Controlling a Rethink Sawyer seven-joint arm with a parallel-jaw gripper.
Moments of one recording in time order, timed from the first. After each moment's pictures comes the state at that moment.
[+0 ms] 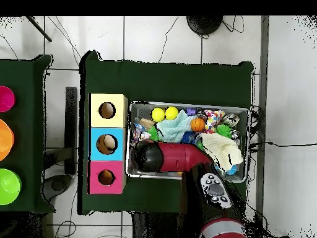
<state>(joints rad) -0.30 -0.62 0.13 1.79 -0.20 0.40 1.58</state>
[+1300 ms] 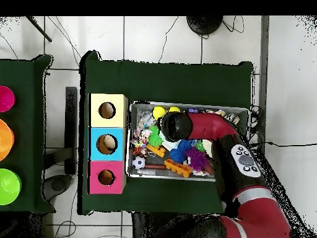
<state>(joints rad) -0.49 -0.44 0.29 1.46 -0.38 0.57 1.56</state>
